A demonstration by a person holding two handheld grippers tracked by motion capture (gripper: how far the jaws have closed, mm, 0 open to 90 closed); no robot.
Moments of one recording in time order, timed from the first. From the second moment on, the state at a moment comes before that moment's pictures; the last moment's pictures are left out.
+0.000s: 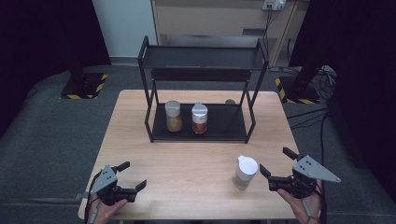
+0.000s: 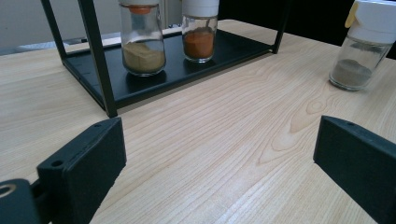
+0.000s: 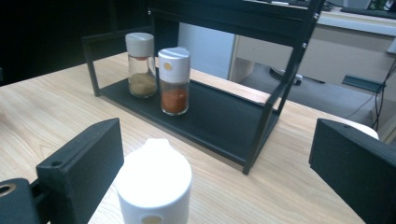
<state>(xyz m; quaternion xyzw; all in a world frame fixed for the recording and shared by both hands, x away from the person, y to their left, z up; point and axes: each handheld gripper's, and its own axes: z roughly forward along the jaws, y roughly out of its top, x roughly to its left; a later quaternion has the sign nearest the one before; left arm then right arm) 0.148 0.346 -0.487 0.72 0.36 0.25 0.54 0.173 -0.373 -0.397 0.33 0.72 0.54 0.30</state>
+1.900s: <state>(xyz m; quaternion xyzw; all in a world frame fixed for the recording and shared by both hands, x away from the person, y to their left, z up) 0.149 0.346 -0.488 0.72 0.35 0.24 0.55 0.172 -0.390 -0.448 0.37 0.72 0.52 0.28</state>
